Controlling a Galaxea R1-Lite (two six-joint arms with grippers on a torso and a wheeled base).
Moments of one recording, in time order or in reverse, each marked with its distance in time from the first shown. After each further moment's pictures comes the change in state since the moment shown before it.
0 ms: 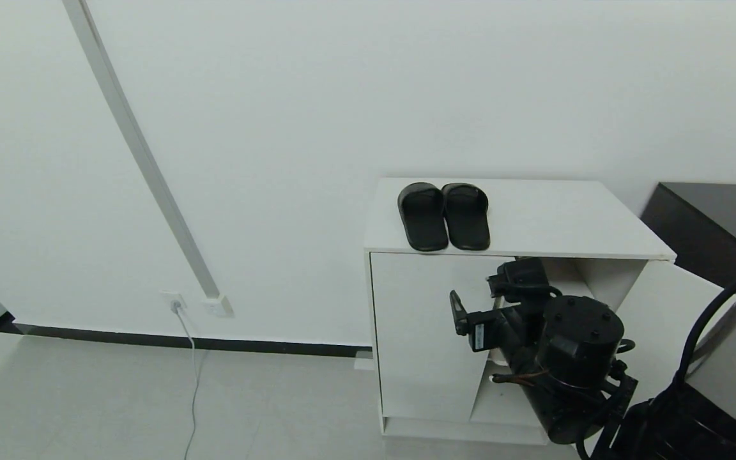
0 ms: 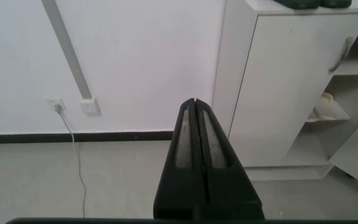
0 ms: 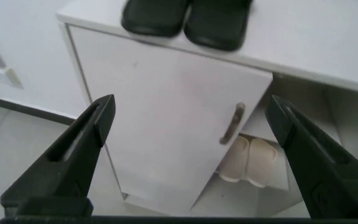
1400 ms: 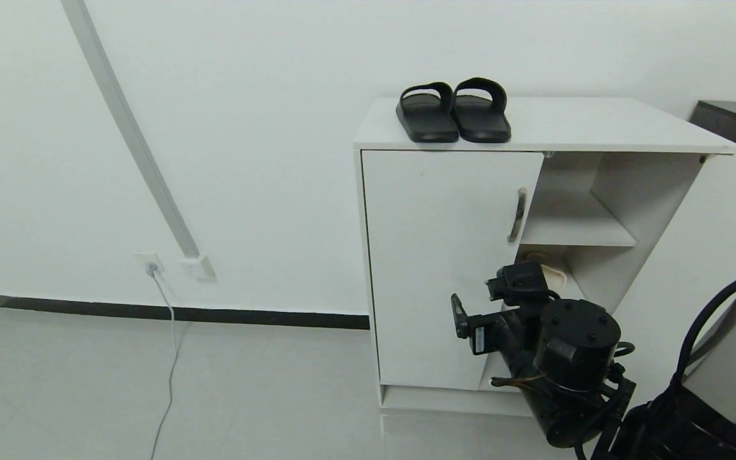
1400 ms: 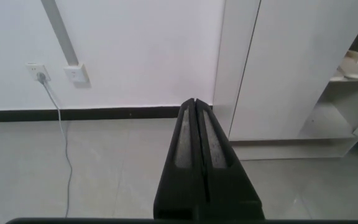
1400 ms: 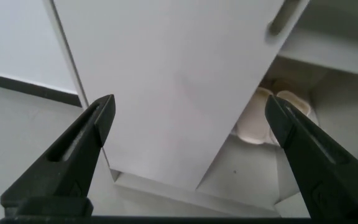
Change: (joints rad) left arm 0.000 0.000 0.000 0.000 0.000 0.000; right arm 0.007 0.007 0.007 0.002 -0.026 0.001
